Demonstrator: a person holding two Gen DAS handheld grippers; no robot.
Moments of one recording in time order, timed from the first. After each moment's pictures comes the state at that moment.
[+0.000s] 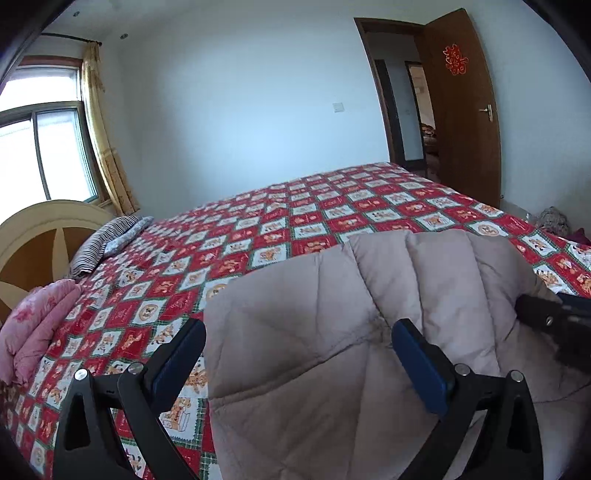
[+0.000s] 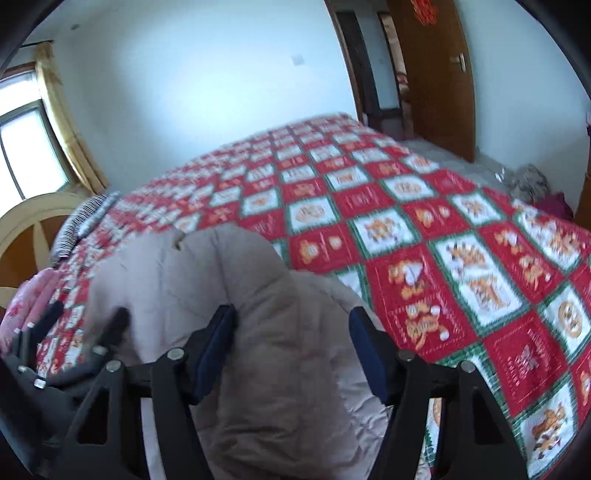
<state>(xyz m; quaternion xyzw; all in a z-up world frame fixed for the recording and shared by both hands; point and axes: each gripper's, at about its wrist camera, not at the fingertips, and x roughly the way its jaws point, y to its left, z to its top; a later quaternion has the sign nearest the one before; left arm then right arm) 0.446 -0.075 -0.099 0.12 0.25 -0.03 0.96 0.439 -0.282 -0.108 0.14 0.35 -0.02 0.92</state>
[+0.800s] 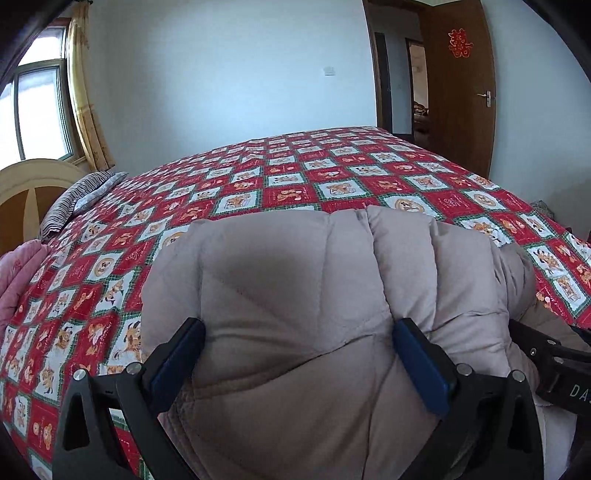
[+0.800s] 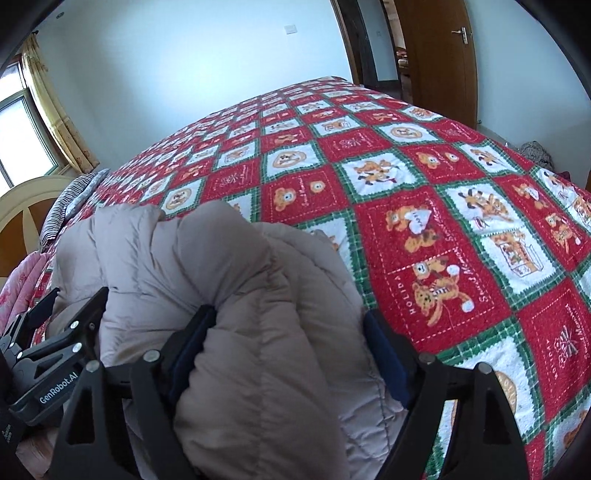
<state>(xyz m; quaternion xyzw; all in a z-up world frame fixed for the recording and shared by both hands) 0.478 -0.079 -0.152 0.08 0.32 -0.06 0.94 0.451 -0.294 -0.167 0.14 0.39 -0.02 0.91</state>
